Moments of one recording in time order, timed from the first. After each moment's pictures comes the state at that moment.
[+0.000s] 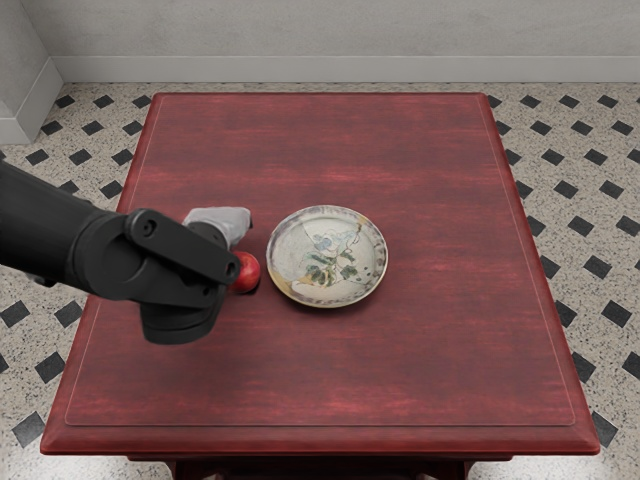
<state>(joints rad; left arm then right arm) -1.83 0.03 0.85 -1.62 0.30 0.61 0.61 -0.03 0.00 0.00 0.20 -0.09 0.19 -0.18</state>
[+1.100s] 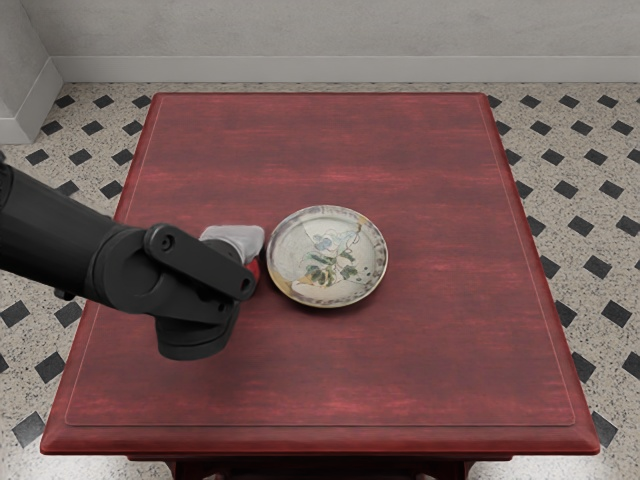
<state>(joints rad) -1.80 0.01 0.83 -1.62 0.29 0.61 0.61 -0.03 0.00 0.00 0.20 -0.09 0.19 -0.18</state>
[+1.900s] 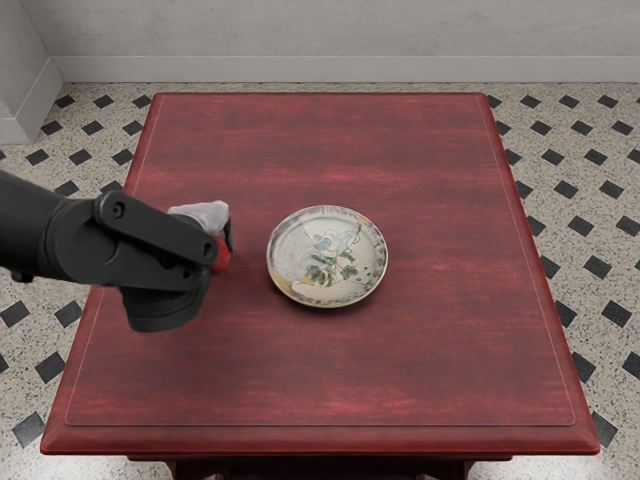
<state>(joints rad) -1.81 0.14 0.83 -1.62 0.28 0.61 0.61 -0.03 0.00 0.00 0.20 -0.09 0.19 -0.18</state>
